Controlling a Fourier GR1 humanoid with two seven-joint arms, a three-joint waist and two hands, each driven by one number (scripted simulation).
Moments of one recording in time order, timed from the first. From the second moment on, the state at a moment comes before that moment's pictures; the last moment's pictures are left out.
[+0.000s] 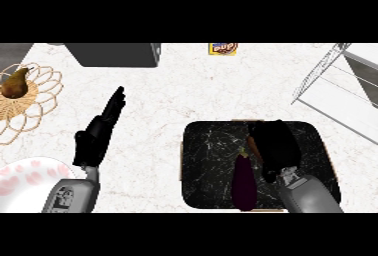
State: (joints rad) left arm -0.18 0.07 -0.04 -1.47 -0.15 0.00 0.05; right arm -0.23 -0.21 0.37 -1.52 1.44 0.33 0.25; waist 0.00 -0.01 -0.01
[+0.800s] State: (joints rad) left arm -0.18 0.07 -0.04 -1.45 -0.15 -0.02 0.03; right arm -0.28 -0.02 0.12 -1.53 1.15 0.10 0.81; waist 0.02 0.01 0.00
